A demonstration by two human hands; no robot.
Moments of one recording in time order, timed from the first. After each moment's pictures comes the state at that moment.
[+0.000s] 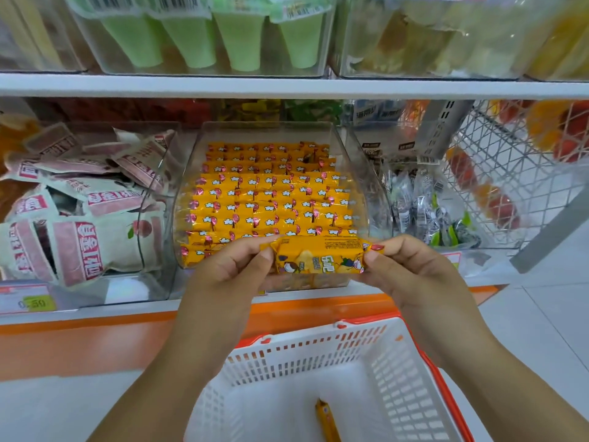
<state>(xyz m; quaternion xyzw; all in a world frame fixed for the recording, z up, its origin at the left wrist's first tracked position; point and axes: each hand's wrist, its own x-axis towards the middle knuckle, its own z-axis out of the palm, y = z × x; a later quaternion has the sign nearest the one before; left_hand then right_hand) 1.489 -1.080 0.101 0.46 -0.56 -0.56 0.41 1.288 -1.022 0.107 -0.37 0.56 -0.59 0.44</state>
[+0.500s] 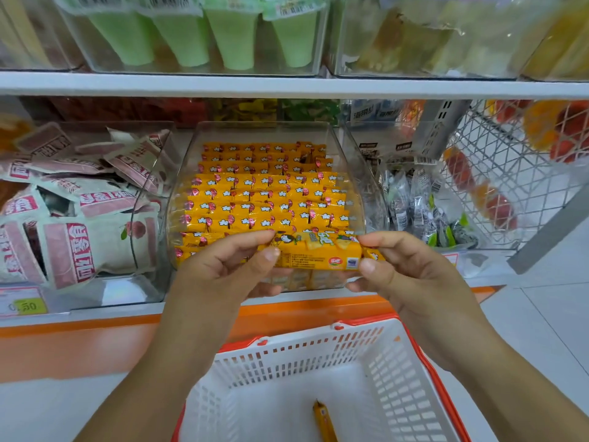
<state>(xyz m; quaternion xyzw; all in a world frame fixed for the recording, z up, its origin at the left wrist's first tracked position) 1.491 -1.083 0.102 0.42 -0.52 -0.58 0.45 1.281 -1.019 0.107 -0.41 0.49 -0.59 0.50</state>
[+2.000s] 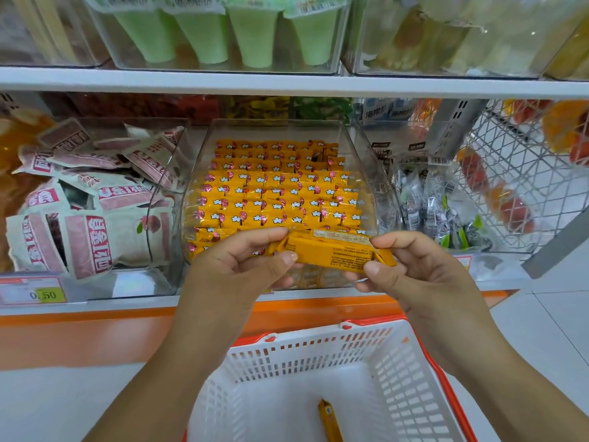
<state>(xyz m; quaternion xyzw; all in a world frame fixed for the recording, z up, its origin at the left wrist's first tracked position) 1.489 -1.080 0.112 0.42 -0.52 -0.59 0.45 1.285 -1.020 0.104 -0.42 0.48 -0.59 0.49</state>
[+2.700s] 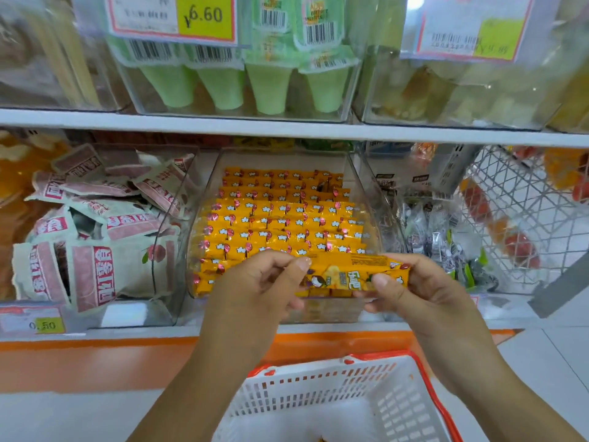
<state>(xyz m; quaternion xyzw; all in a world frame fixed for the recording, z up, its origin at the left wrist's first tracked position) 1.473 -1.101 0.112 0.50 -0.64 -0.45 0.39 1.281 -1.040 0.116 -0.44 0.55 -0.58 0.42</state>
